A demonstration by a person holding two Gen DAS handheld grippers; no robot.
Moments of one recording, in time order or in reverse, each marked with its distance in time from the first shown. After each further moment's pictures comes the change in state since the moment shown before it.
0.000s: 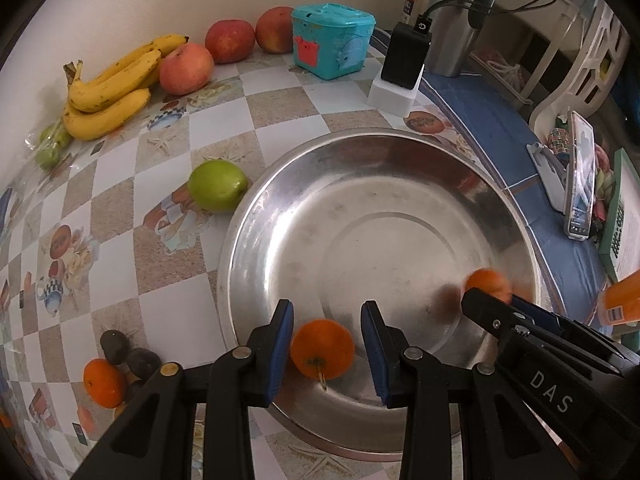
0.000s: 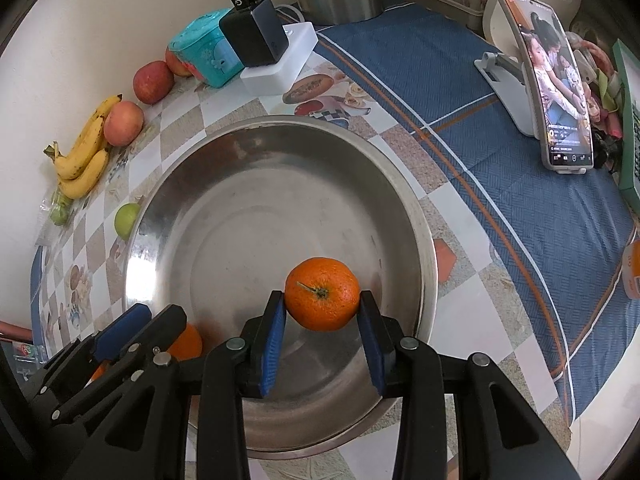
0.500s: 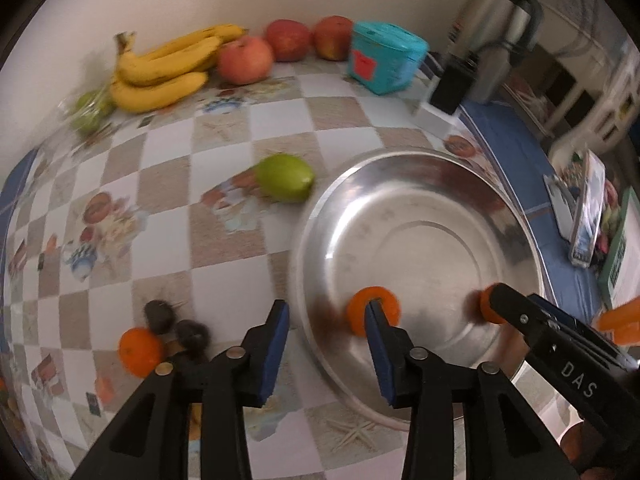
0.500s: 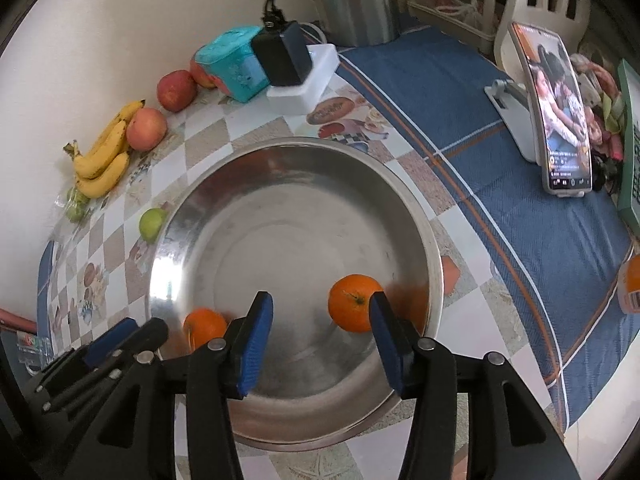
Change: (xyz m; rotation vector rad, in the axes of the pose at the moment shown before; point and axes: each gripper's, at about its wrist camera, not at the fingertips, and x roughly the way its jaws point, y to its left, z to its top) left arm -0.028 0.043 -0.010 -0.140 -0.008 0.029; right arm -0.021 0.011 0.001 -0.059 -0.054 0.028
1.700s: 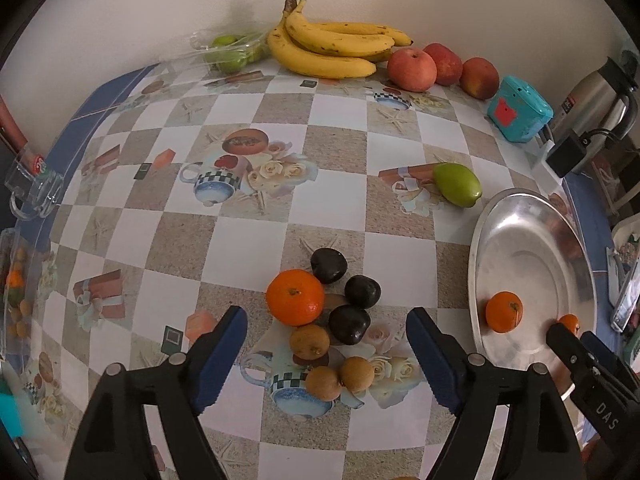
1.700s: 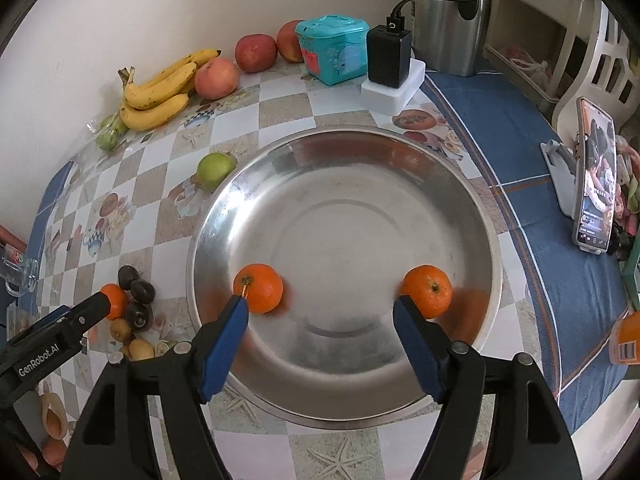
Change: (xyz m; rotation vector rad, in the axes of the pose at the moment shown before) left arm -0.030 0.101 -0.041 -0.284 -0.045 0.165; right arm -0.004 0.060 -0.031 -0.258 -0.015 -0.007
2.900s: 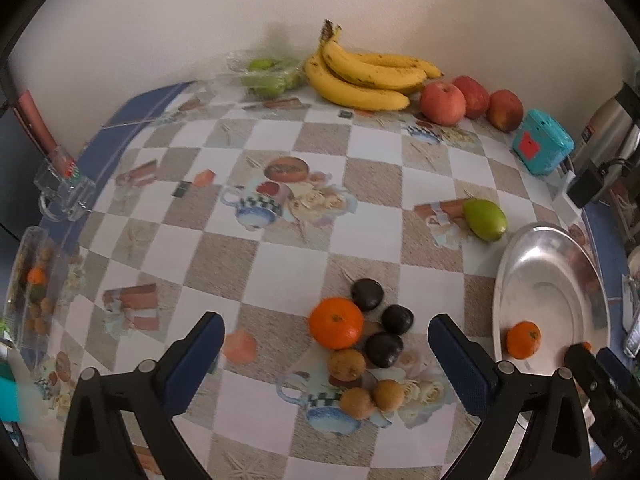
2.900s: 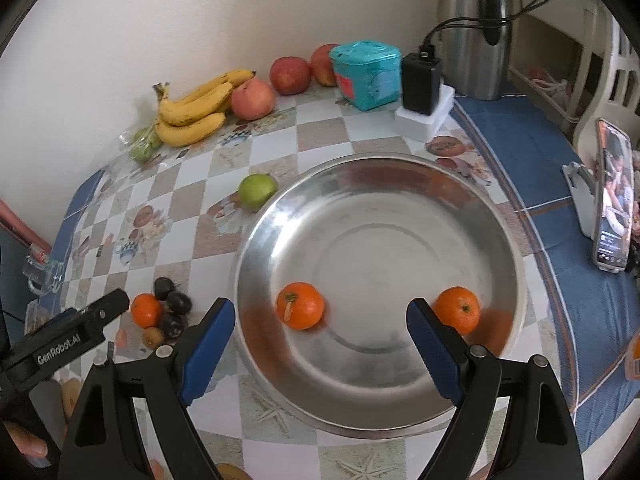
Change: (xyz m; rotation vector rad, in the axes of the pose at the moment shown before) left arm -0.015 0.018 0.006 -0.048 -0.107 0.090; right arm -0.010 0.014 0.001 -0.038 -0.077 0.106
